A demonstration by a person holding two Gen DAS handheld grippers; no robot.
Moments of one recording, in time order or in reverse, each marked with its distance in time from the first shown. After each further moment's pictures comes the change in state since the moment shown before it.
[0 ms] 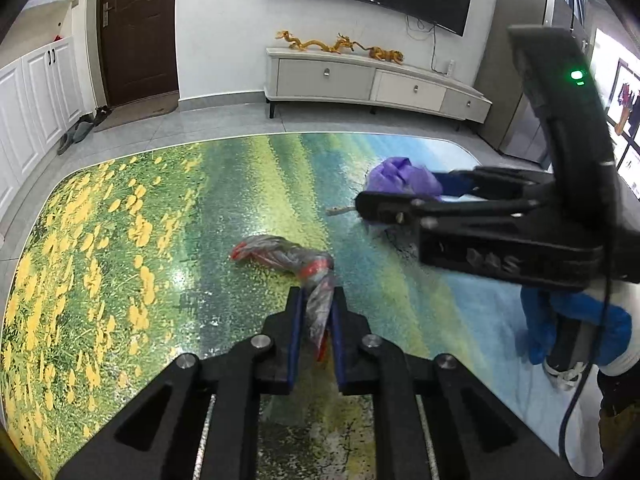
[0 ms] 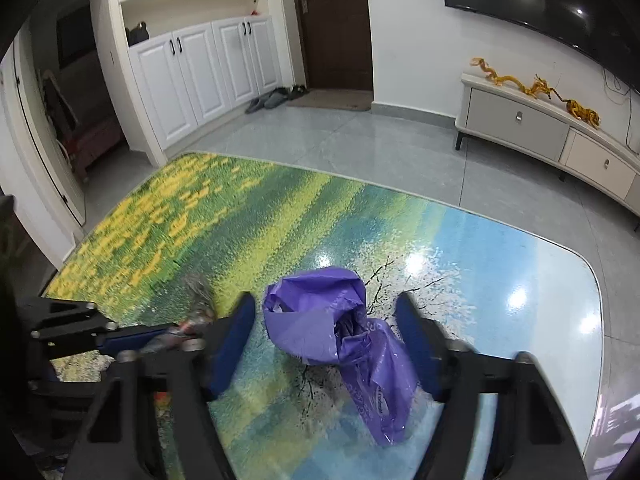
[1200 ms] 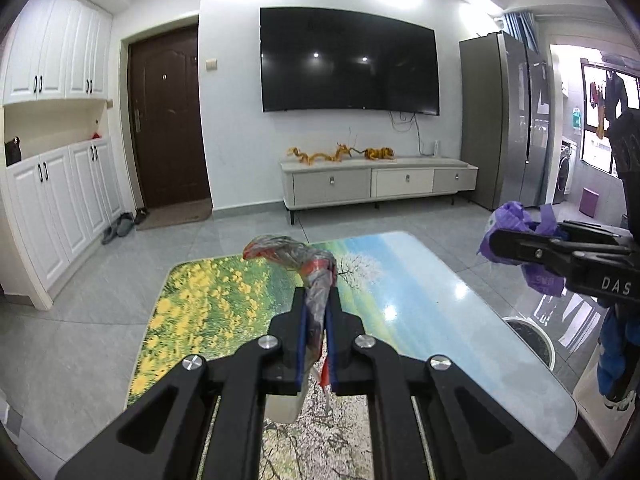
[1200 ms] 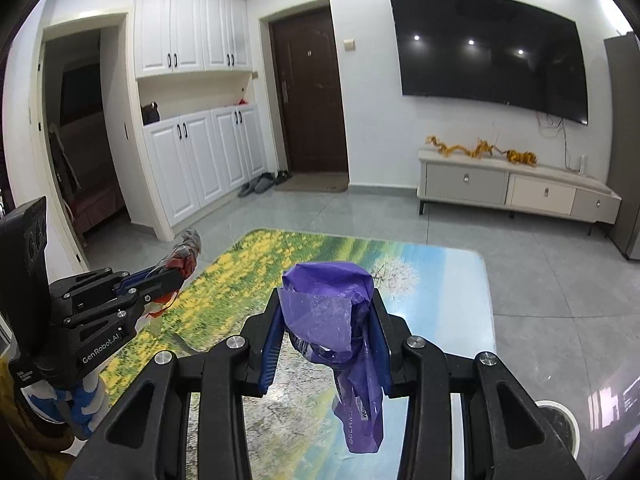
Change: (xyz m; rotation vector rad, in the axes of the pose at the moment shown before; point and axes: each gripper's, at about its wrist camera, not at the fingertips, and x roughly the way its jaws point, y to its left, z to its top) left arm -0.271 -0.055 -0.076 0.112 -0.396 0.109; right arm -0.307 0.121 -0.112 0.083 -0.354 -0.086
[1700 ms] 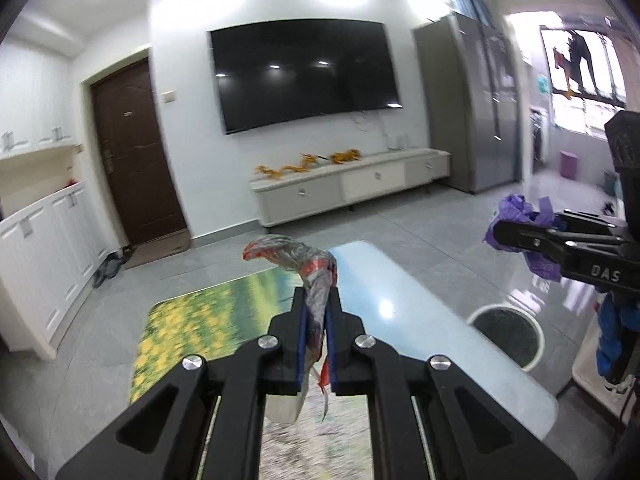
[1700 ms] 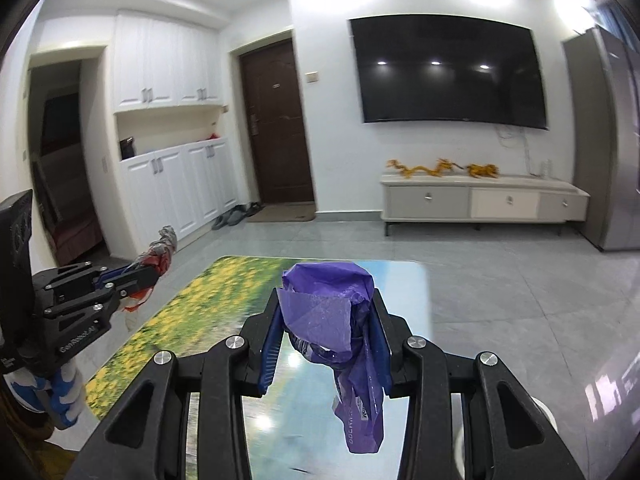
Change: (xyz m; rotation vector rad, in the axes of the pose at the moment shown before) left arm -0.001 -0.099 0.031 0.179 -0.005 -0.075; right arm -0.066 -0.082 -0.025 0.110 -0.106 -0.120
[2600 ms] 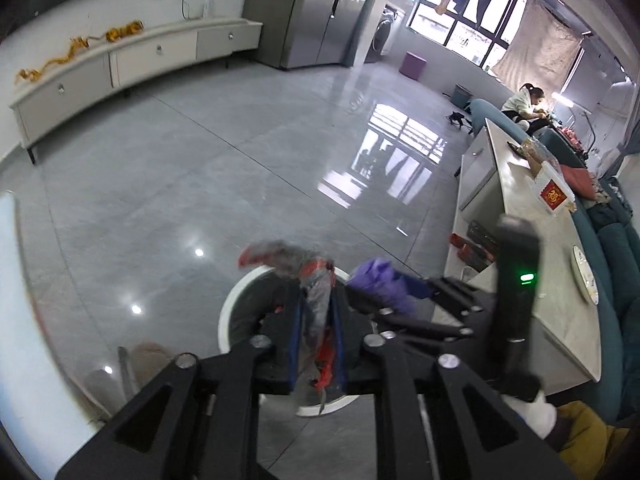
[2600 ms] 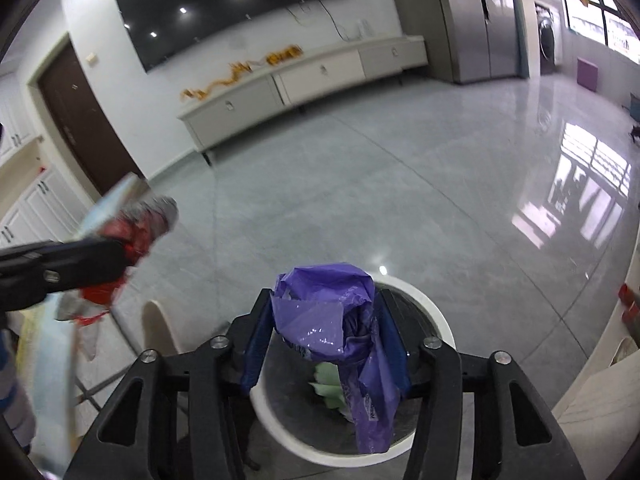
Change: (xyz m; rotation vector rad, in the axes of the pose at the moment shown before) left arm 0.295 -0.303 0.032 0.065 0.487 -0.738; right arm 0.085 -0.319 -0.167 0.463 0.320 -0.423
